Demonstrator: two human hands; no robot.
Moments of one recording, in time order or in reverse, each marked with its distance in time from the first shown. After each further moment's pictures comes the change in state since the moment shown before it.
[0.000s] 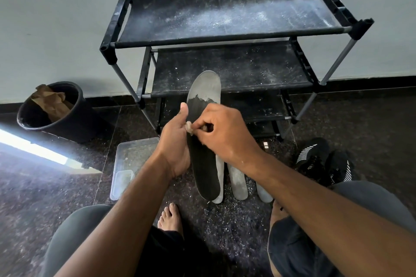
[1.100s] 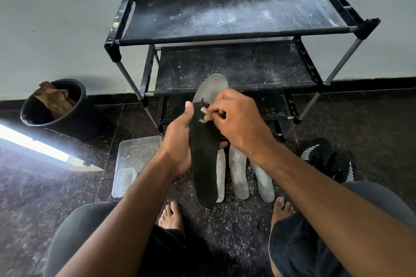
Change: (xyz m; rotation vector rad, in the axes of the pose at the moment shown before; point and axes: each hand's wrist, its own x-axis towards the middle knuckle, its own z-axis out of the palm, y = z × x) left_hand -0.006 -0.001 0.003 0.039 -0.034 -0.029; right_hand 0.012 0.014 -0.013 -0.204 0.089 -0.109
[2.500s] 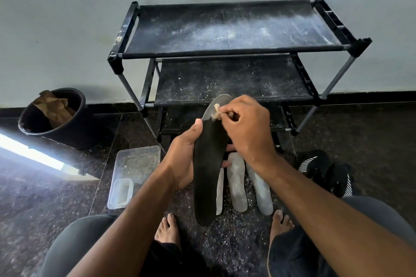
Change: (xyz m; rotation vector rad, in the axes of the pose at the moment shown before) left_hand 0.004 -0.007 -0.003 0.088 -0.063 -0.057; right_hand 0.004 0.009 -0.001 0.079 0.290 0.174
